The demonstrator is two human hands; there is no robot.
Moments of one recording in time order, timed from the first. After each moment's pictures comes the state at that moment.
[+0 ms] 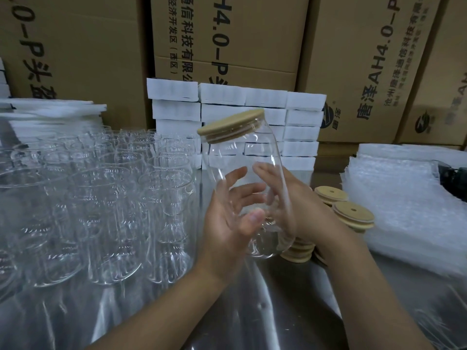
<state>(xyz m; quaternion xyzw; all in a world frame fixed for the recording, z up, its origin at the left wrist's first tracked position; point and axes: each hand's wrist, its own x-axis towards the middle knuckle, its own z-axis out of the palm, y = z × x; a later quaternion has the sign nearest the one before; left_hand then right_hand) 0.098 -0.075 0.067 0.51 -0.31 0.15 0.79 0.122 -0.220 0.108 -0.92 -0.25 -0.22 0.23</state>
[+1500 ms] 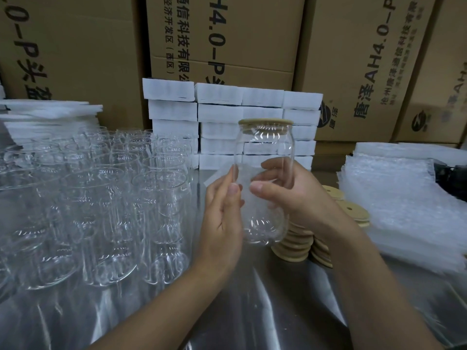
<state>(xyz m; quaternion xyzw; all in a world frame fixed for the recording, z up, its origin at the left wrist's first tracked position) 0.111 -0.079 0.061 0.61 -0.22 0.21 0.73 0.105 -0.216 0.122 -0.84 -0.16 -0.17 0.50</state>
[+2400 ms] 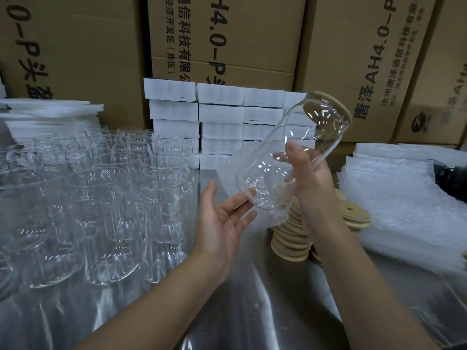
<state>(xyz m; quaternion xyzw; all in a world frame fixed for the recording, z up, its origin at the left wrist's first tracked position) 0.115 -0.077 0.069 0.38 -0.11 -0.06 0.92 0.109 -0.204 0.122 -0.67 -0.09 -0.33 0.66</state>
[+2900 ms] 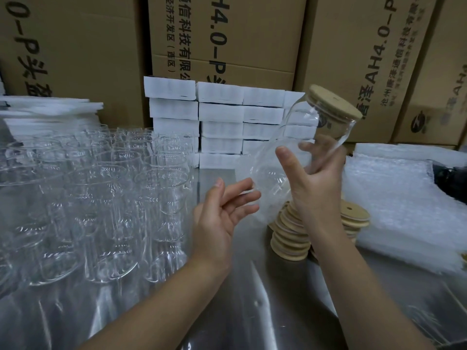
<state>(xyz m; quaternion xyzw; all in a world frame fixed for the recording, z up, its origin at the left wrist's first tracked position) 0.105 -0.078 0.074 0.40 -0.18 0.09 0.89 0.112 -0.205 0.116 -0.68 -0.07 -0.45 0.57</state>
